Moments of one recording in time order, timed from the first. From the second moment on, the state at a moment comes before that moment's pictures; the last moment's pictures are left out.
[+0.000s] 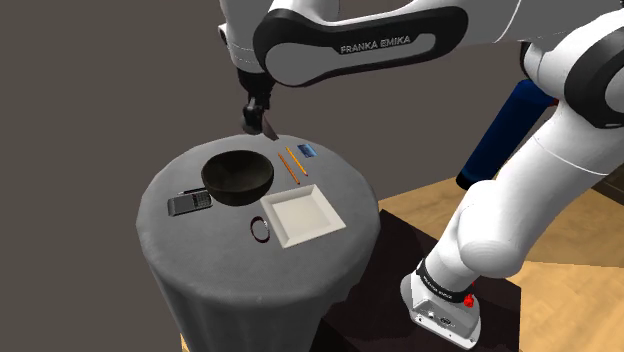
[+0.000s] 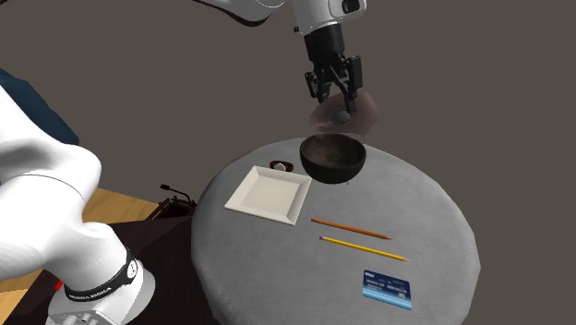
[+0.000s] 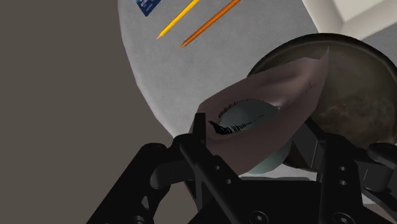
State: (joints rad) arm 0.10 -0.09 0.30 -1.90 -0.40 1.88 -0.01
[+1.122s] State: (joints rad) arm 0.16 0.04 0.36 -1.89 -0.46 1.94 0.16
